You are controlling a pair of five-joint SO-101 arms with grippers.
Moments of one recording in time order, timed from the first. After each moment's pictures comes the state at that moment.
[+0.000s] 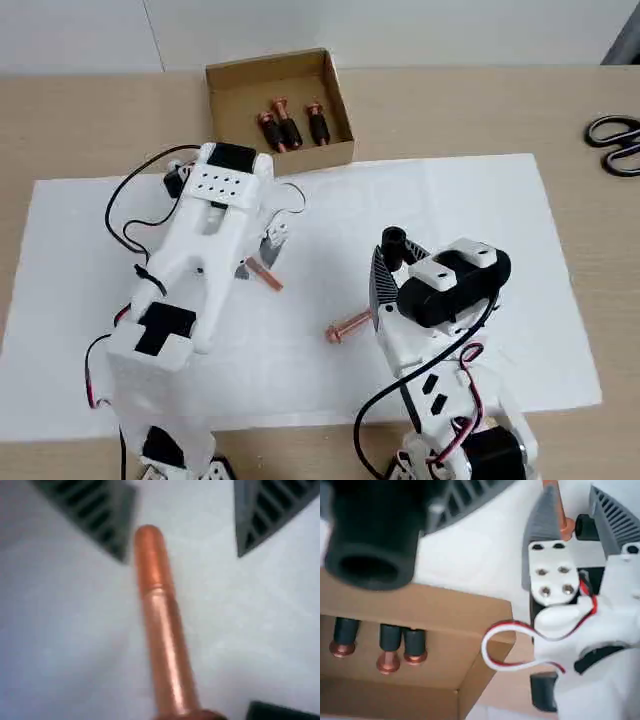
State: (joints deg) left arm 10.6 24.4 -13.1 98.8 58.7; right arm -20.7 -103.3 73.1 49.5 -3.2
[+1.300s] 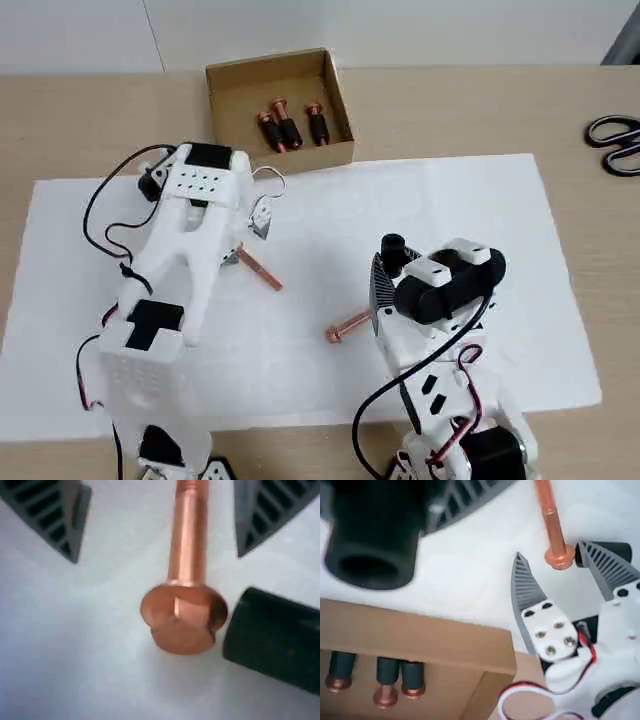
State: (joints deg) left arm 5.7 25.0 -10.2 89.8 64.6; right arm -20.7 -103.3 73.1 53.1 -3.2
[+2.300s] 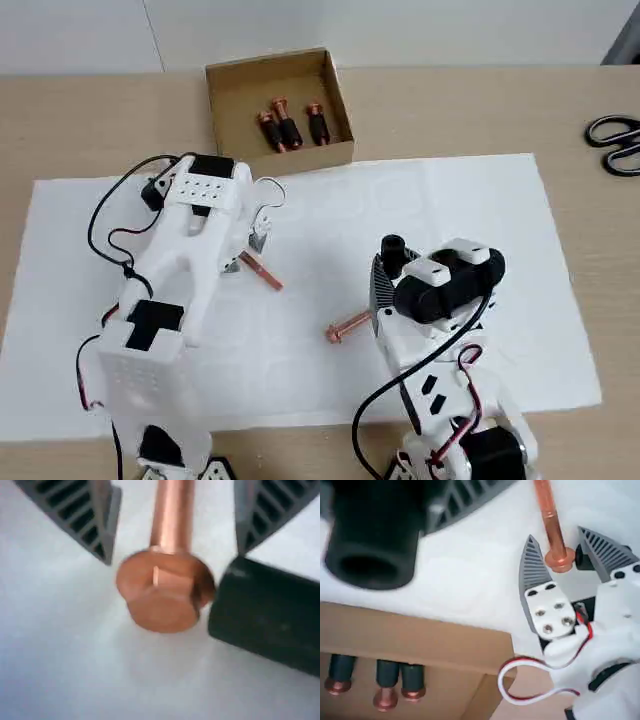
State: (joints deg) left arm 5.7 25.1 -4.7 84.9 64.6; right arm -20.7 -103.3 73.1 53.3 -3.2
